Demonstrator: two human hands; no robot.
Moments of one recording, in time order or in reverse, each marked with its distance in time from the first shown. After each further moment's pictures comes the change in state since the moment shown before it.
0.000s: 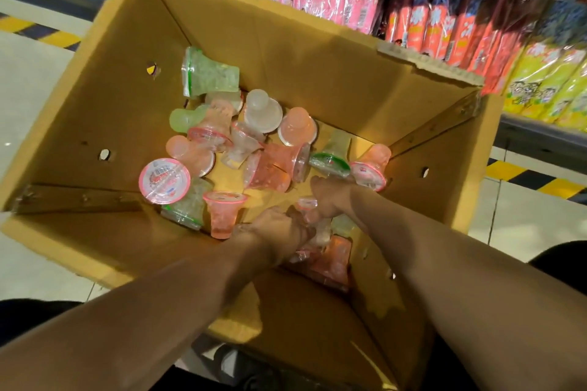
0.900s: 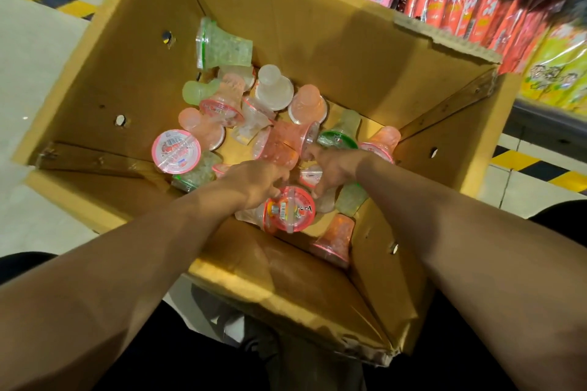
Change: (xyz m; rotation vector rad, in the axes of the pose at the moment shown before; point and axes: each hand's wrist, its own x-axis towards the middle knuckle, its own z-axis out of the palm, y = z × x) left_hand -0.018 -0.057 0.029 -0.960 0.129 -0.372; right_hand -0.008 -0.003 -0.019 0.166 -0.027 -0.071
